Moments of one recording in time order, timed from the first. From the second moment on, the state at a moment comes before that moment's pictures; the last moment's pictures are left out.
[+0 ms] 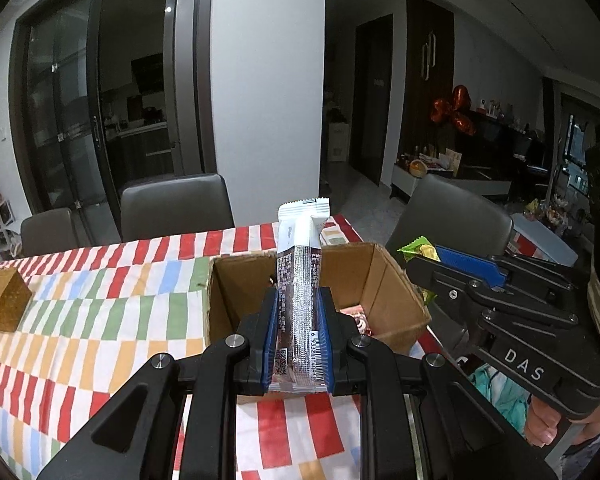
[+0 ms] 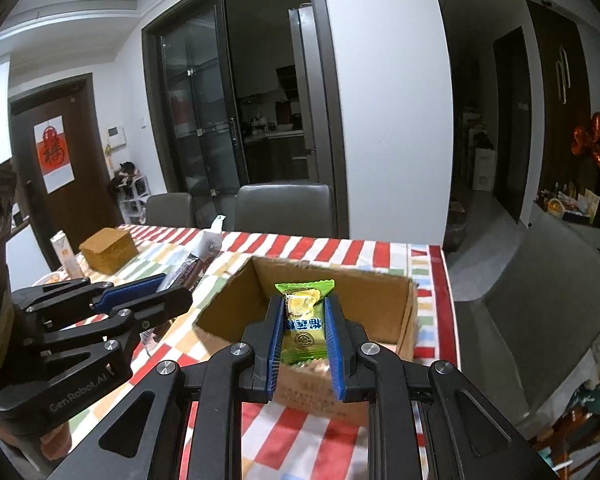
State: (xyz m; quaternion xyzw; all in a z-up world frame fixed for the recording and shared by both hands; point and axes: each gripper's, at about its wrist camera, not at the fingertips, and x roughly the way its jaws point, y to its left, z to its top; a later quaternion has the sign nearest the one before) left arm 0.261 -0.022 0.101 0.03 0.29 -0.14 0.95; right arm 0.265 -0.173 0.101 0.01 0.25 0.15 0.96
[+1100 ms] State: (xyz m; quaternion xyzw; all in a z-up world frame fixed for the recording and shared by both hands) left arm 0.314 -0.030 0.067 0.07 0.34 -0.07 0.94; right arm 0.331 -0.192 0.060 0.02 0.34 0.10 0.93
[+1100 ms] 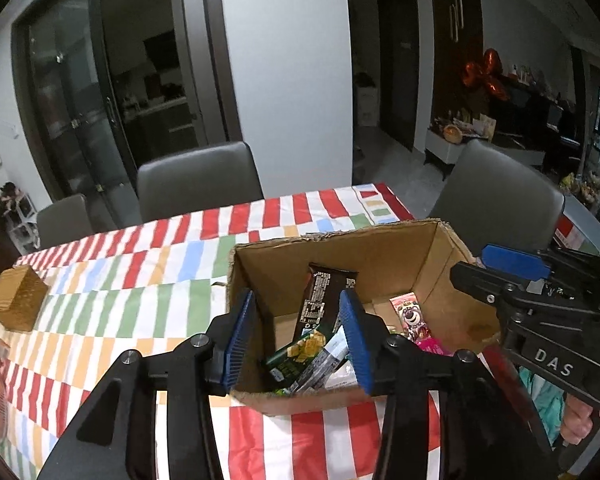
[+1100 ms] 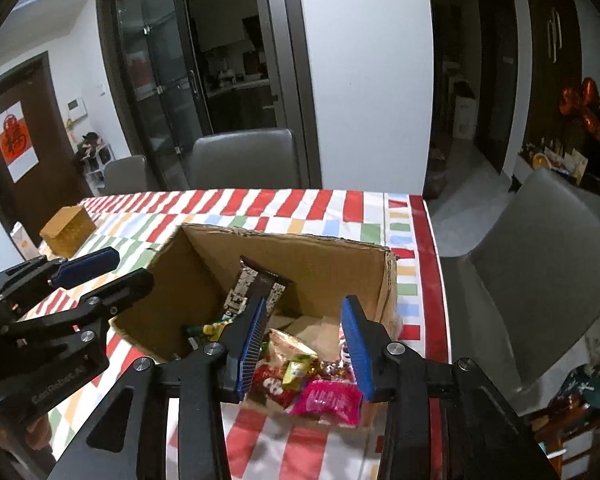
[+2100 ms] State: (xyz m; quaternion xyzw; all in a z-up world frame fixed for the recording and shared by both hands) left arm 0.132 0.000 0.095 0.06 0.20 -0.02 0.98; right arm 0.163 -0.182 0.080 0.00 0.24 0.08 0.97
